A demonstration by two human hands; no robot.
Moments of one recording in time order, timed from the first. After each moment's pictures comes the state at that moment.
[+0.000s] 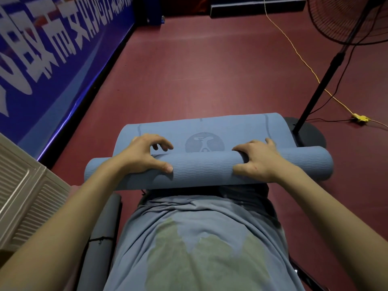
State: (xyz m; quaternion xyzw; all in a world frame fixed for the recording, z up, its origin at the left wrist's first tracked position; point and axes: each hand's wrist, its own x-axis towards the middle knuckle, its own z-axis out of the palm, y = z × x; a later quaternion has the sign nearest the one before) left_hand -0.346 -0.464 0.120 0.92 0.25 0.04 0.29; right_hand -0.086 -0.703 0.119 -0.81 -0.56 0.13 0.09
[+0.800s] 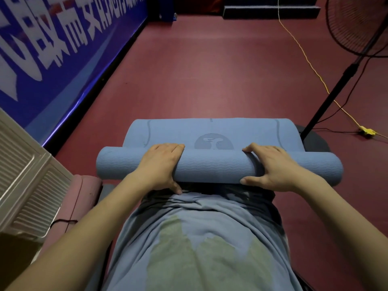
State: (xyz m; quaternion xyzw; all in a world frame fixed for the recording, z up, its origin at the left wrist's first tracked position) left_hand -0.337 -0.518 0.105 0.96 0.26 -0.06 0.00; right_hand -0.072 -0.718 0.111 -0.78 -0.62 0.08 0.06
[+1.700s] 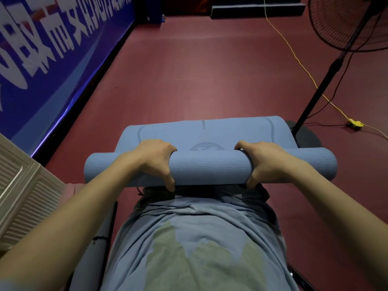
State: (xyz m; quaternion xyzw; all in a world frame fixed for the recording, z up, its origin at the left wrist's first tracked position) left_hand -0.306 -0.495 0.142 0.95 0.25 -0.17 0.05; right_hand -0.075 -0.706 0.139 -0.80 -0.58 0.13 -0.03
